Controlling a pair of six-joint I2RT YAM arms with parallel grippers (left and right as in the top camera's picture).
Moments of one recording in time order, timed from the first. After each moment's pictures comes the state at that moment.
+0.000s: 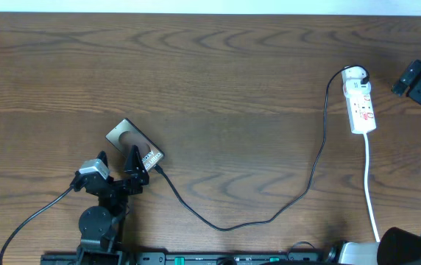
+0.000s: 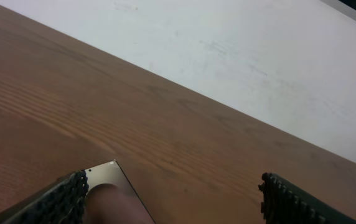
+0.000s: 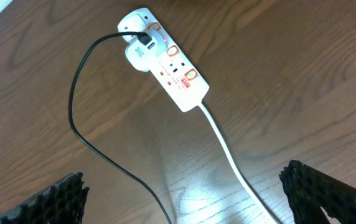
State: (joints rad) left arm -0.12 0.01 0.02 -0.11 -0.11 -0.44; right arm -0.38 1.57 1.85 -1.39 -0.05 0.27
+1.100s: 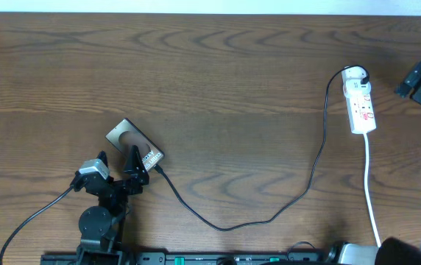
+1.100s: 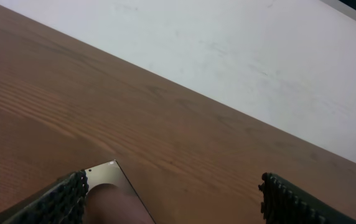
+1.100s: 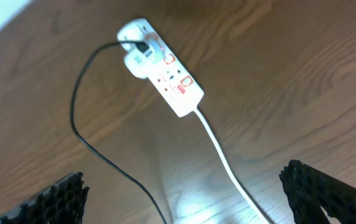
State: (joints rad) left arm -0.12 0.01 0.02 -0.11 -0.11 -0.44; right arm -0.38 1.50 1.85 -1.38 -0.02 0.27
